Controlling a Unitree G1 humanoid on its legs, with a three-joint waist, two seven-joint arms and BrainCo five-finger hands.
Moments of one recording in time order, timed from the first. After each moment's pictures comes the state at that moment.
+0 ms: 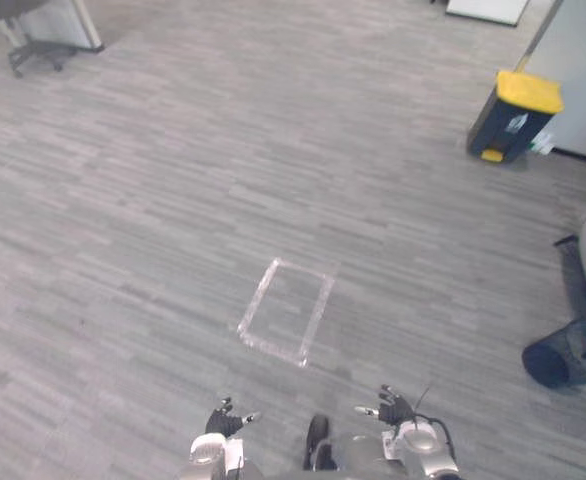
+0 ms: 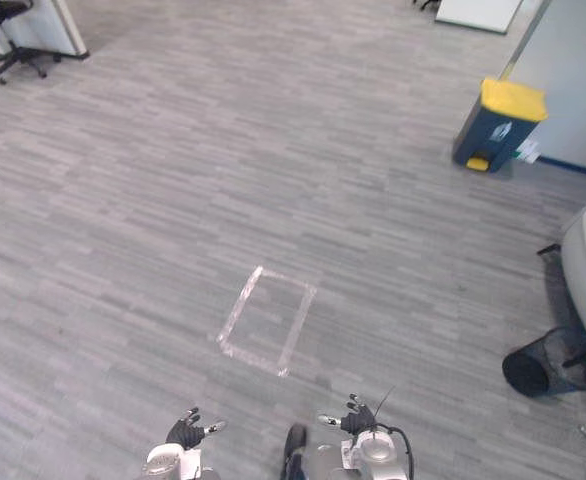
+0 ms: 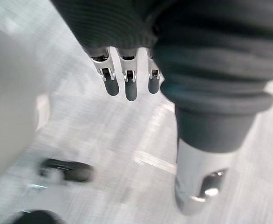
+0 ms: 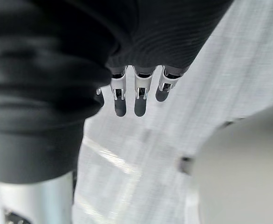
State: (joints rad) left arm 0.02 0.02 0.12 0.98 0.00 -0.06 0.08; right arm -0.01 -0.03 -0.03 0.96 -0.07 -0.04 -0.06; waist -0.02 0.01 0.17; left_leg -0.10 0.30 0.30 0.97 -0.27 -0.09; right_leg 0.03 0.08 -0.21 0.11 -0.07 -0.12
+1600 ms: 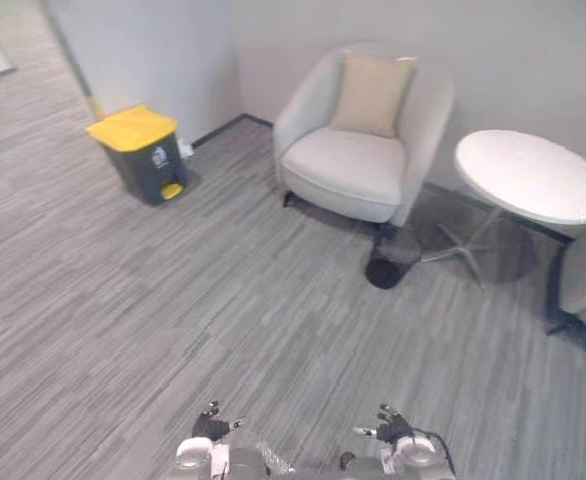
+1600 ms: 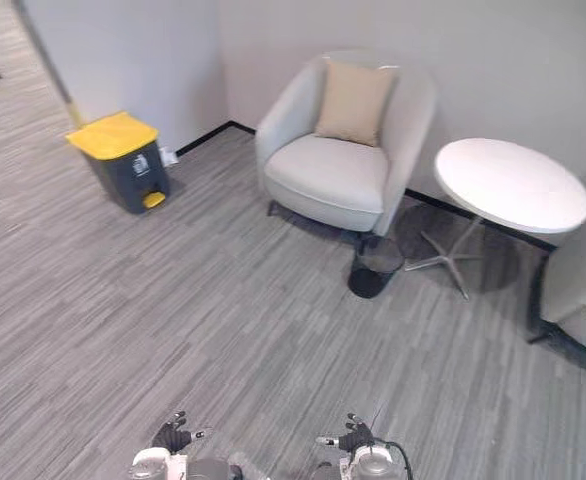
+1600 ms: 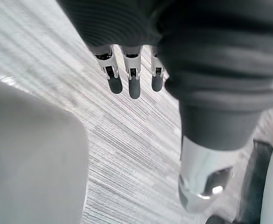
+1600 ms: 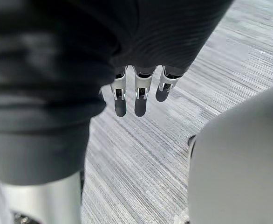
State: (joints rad) left arm 0.03 0.08 0.04 1.03 0.00 -0.08 0.08; right arm -0.01 -0.07 0.01 1.04 -0.08 -0.02 -0.08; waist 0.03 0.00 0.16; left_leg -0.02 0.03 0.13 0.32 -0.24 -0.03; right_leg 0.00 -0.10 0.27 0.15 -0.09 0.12
